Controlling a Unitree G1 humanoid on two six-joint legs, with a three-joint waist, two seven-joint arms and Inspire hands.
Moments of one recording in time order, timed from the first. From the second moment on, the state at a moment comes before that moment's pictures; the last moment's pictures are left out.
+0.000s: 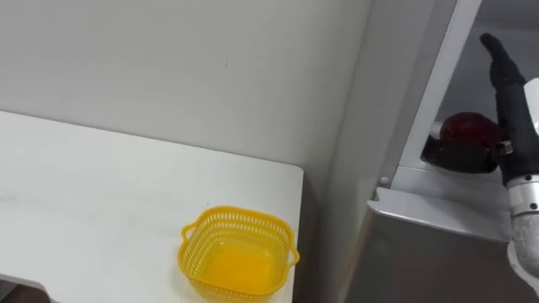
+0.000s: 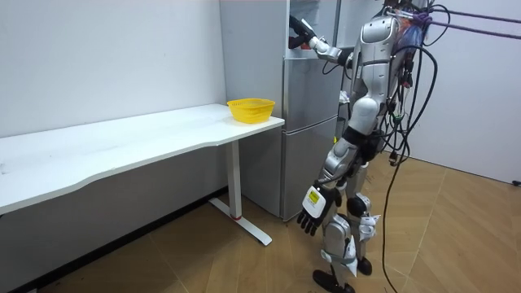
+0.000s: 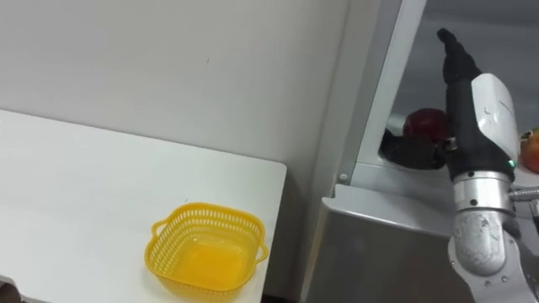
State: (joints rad) left arm 0.18 0.28 -0.01 1.04 0.46 0.08 -0.06; right arm -0.52 -0.60 0.02 0.29 -0.27 -0.06 -0.36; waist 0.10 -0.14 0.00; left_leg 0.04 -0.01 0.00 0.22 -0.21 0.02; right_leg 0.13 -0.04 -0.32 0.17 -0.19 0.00
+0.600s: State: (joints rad) left arm 0.20 0.29 0.00 1.01 0.47 0.11 -0.08; right arm -0.59 -0.61 0.01 0.43 -0.13 -0.04 -0.18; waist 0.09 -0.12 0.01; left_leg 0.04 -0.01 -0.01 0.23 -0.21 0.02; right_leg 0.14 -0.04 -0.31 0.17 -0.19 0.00
